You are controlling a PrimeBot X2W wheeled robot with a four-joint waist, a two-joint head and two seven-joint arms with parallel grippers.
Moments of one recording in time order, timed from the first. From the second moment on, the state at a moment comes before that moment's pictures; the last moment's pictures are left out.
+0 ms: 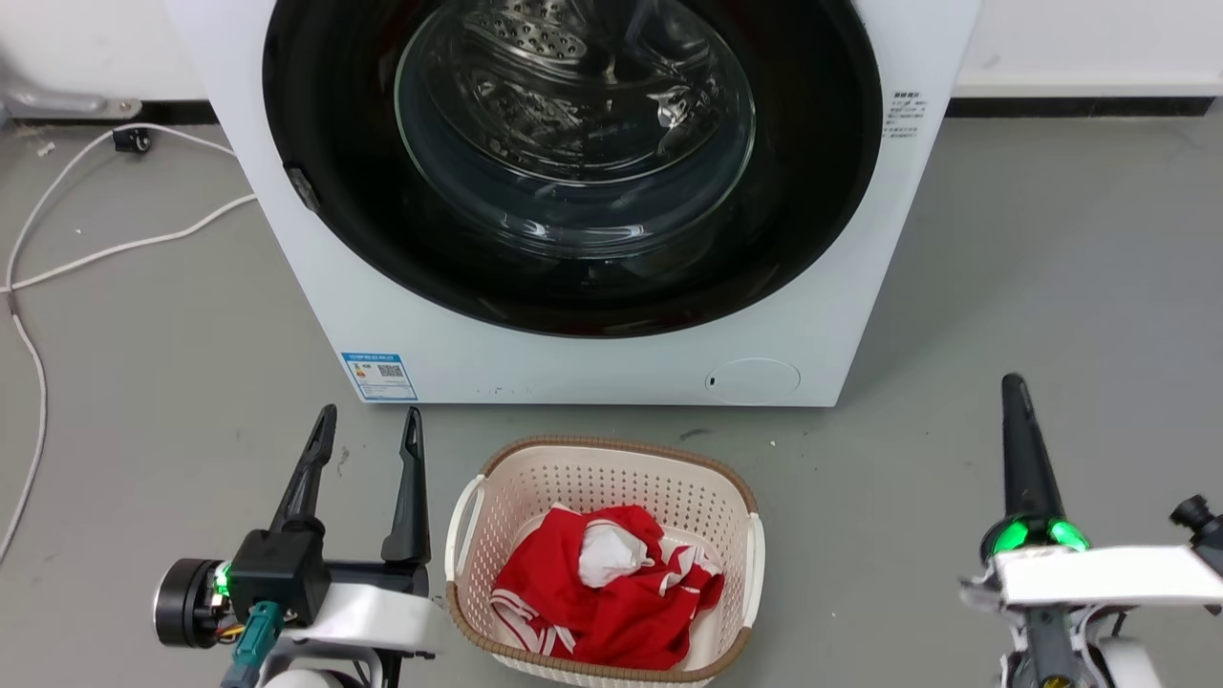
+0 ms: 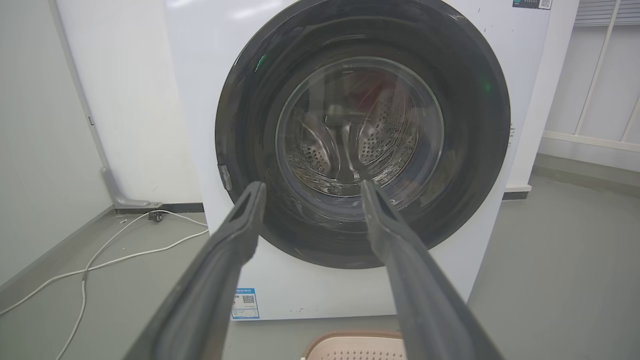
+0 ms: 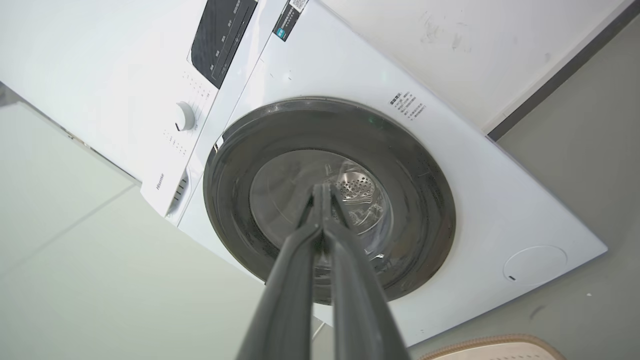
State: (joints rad) left arm -0.03 0.06 -0.04 0.02 -0.05 -0.03 -0.26; right arm -0.04 -0.05 0.07 0.03 0.94 0.13 -0.23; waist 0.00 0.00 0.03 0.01
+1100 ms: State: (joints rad) left arm -0.28 0.05 -0.01 -0.07 -0.06 -0.09 -0.26; right arm -1.20 -0.23 0.05 0.85 1.54 0.13 0.10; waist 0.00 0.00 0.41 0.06
